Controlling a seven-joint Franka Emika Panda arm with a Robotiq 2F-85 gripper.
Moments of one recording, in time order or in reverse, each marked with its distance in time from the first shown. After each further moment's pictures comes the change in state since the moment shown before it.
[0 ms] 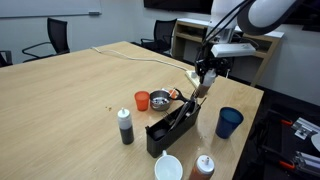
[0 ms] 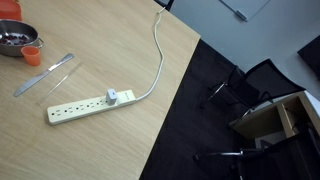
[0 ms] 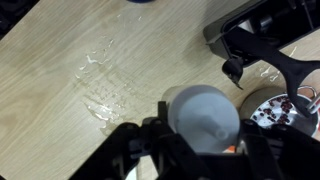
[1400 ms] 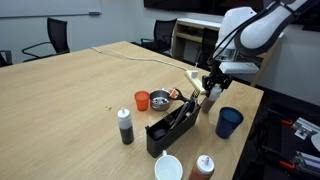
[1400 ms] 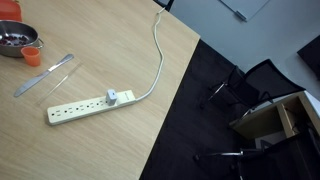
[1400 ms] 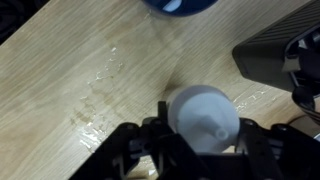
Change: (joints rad) arm -0.009 0.076 -0.059 -0.143 0.231 0.189 -0.251
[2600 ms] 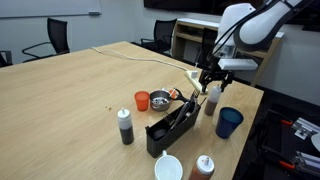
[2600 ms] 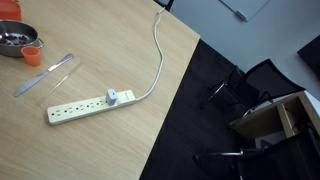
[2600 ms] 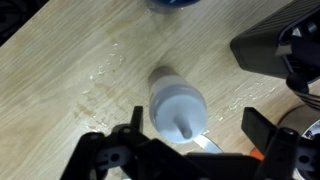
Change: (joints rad) arm 0.003 -0.013 -0.018 0.022 -0.015 -0.033 0.018
